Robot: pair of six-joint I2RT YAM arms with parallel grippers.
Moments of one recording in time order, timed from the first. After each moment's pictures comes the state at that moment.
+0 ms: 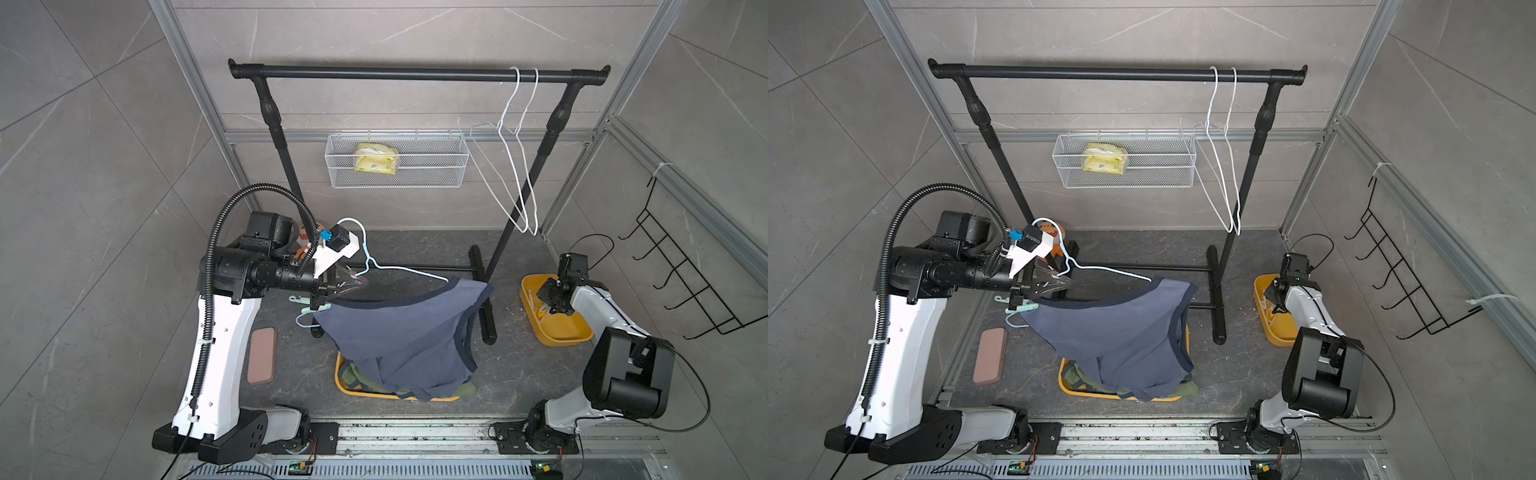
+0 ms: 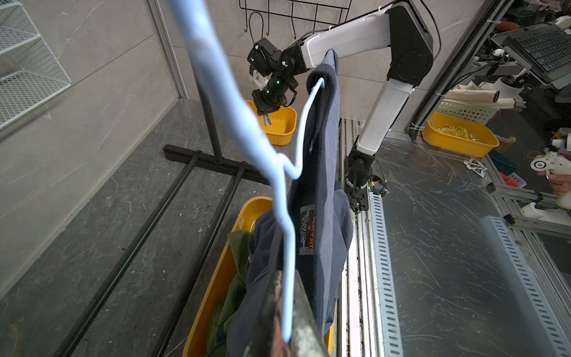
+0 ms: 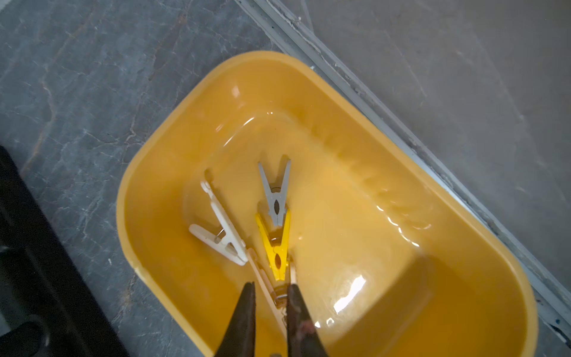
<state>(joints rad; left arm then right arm) -0.24 1.33 1.94 -1.53 1.05 0.80 -0.29 1.56 1.05 -0.53 0.17 0.41</state>
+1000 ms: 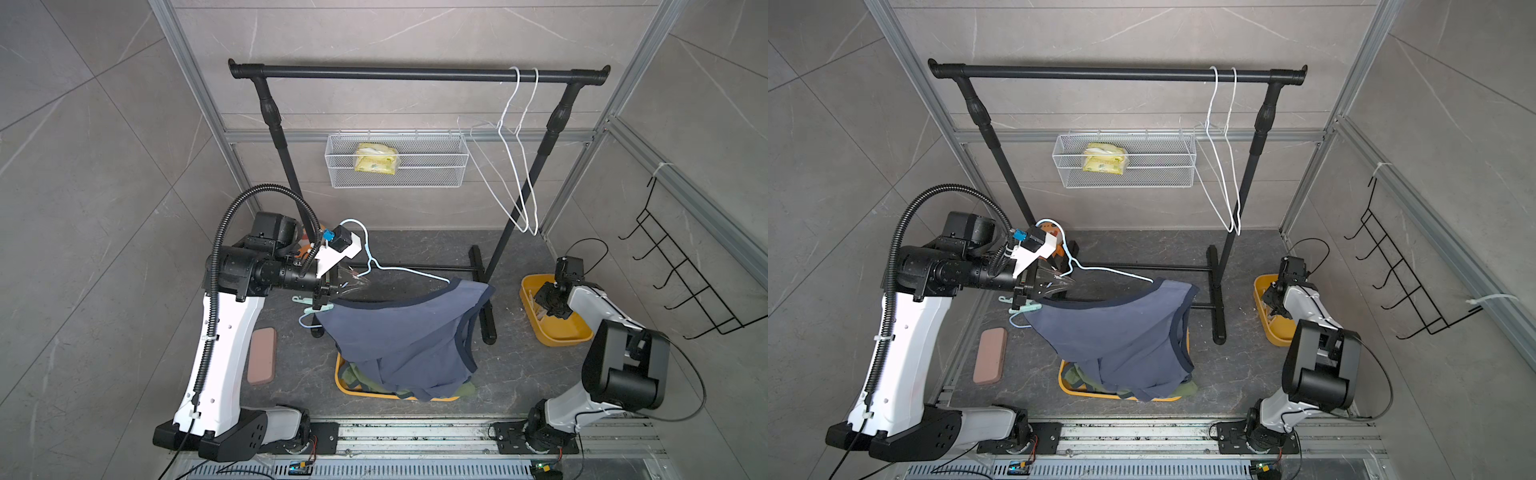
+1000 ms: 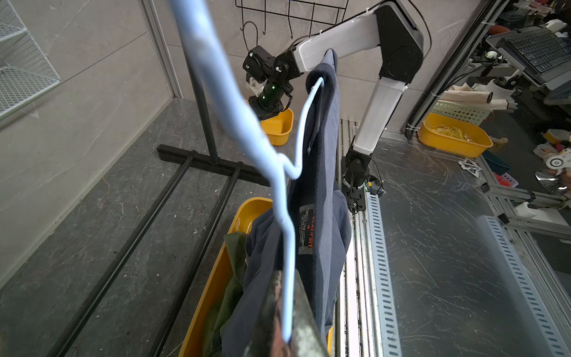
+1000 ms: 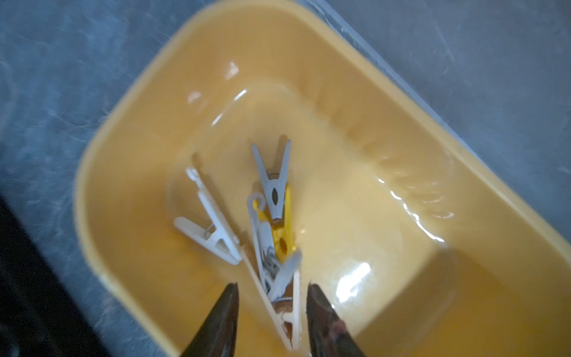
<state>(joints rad) -0.25 1.33 1.90 -1.50 1.06 0.80 -0.29 1.51 1.03 -0.54 0.12 0.44</state>
